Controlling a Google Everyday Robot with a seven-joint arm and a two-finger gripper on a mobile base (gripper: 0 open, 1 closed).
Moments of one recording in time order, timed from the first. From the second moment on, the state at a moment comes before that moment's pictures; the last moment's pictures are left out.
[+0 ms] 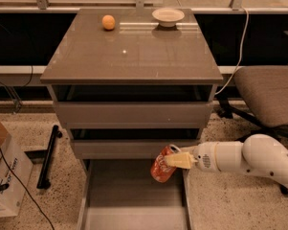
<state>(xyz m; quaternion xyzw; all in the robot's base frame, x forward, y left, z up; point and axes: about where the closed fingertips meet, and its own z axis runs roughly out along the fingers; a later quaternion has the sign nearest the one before) 0.493 -0.123 0.644 -0.22 0.86 0.34 0.31</state>
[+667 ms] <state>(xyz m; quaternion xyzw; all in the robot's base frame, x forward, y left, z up) 0.498 -0.090 0.749 -0.30 0.78 0.33 0.43</state>
